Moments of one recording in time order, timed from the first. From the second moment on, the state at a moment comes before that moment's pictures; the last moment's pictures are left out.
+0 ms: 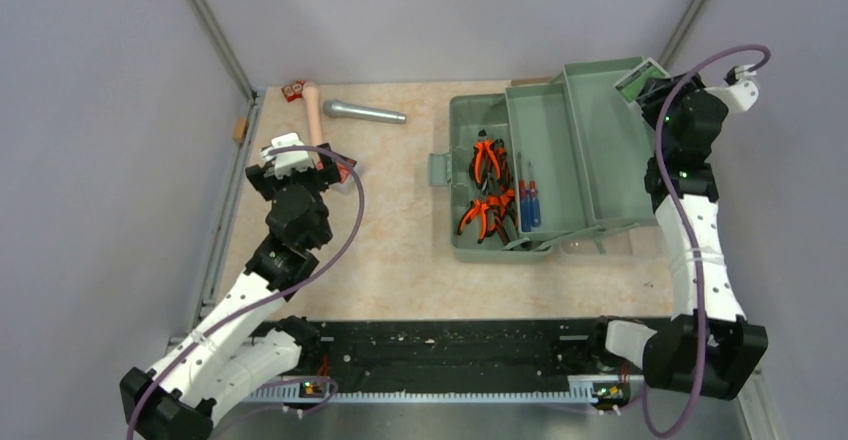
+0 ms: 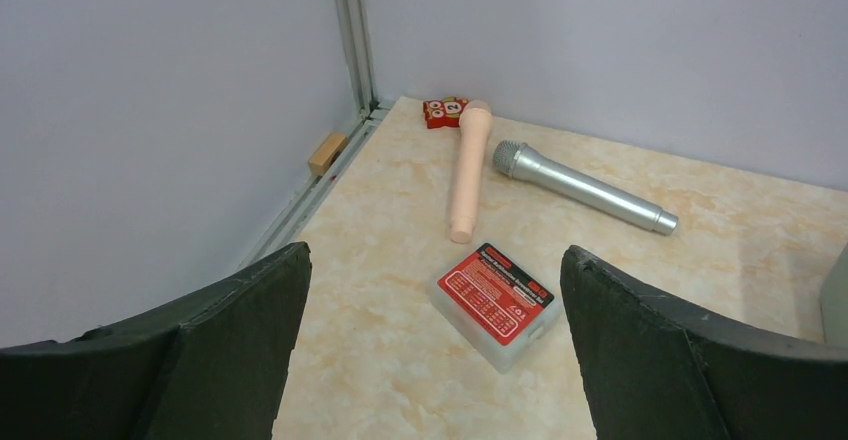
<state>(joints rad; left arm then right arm) -0.54 0.80 0.69 0.21 -0.91 0.06 -0.16 1.13 1.11 0.00 0.19 0.66</state>
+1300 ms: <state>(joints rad) -0.54 0.80 0.69 0.21 -0.90 0.05 -0.08 0.91 0.98 -0.23 0.14 0.50</state>
